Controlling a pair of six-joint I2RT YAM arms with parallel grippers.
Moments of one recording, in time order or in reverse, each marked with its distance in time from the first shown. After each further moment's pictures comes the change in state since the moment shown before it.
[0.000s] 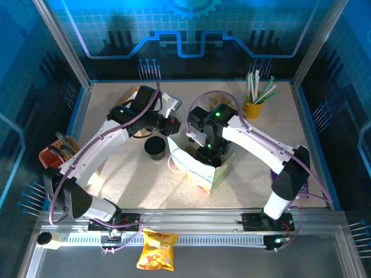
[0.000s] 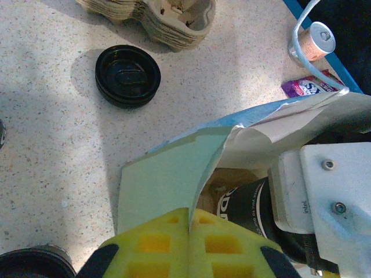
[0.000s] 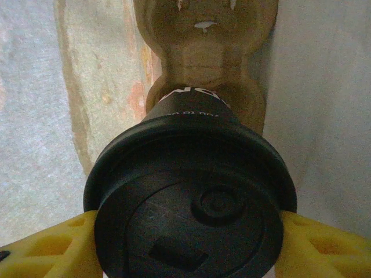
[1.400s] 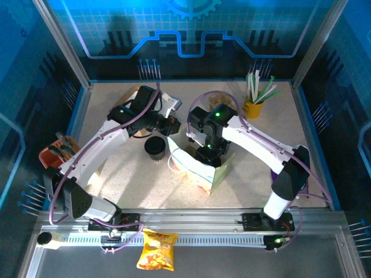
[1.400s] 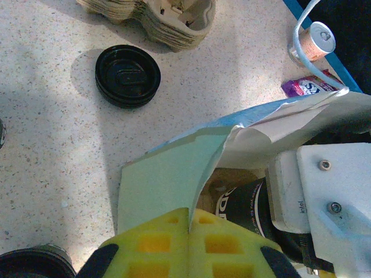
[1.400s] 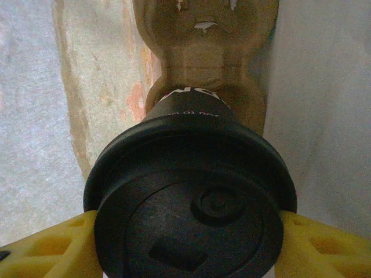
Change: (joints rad) left arm 0.000 0.000 0.000 0.000 0.000 0.000; right arm 0.000 0.000 -0.005 0.007 0.000 0.000
